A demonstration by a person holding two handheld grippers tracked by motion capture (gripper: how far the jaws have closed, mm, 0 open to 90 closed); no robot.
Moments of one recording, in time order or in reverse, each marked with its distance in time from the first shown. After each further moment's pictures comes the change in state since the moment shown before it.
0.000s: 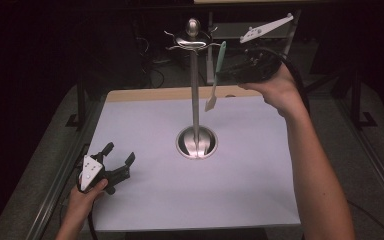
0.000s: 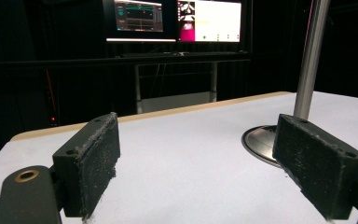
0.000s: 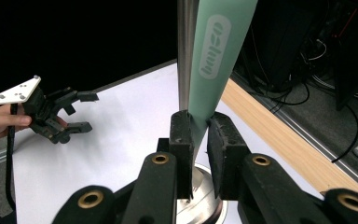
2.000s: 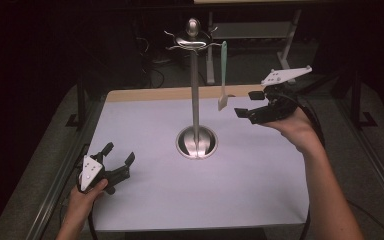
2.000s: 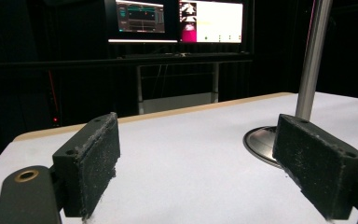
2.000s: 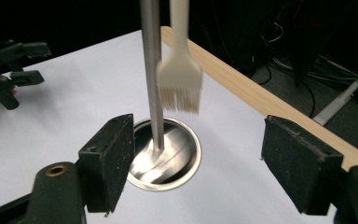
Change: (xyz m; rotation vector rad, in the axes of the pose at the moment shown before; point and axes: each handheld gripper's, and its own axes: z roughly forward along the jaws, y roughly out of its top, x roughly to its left) left arm 0.000 0.000 0.000 -0.008 0.008 -0.001; right arm 0.001 -0.103 -0.007 -0.004 -0.160 0.030
